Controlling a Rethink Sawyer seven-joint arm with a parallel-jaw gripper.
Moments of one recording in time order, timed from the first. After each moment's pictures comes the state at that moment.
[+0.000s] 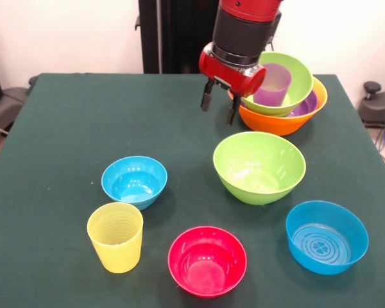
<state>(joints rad) -0.14 -0.63 -0.01 1.67 -0.31 0.52 2.60</state>
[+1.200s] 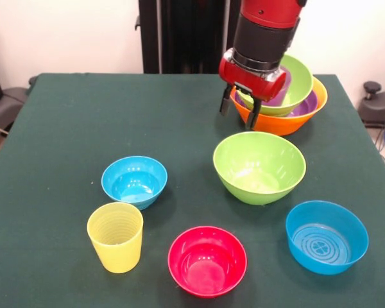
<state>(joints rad) -0.10 -0.61 0.01 1.66 -0.31 0.52 2.60</state>
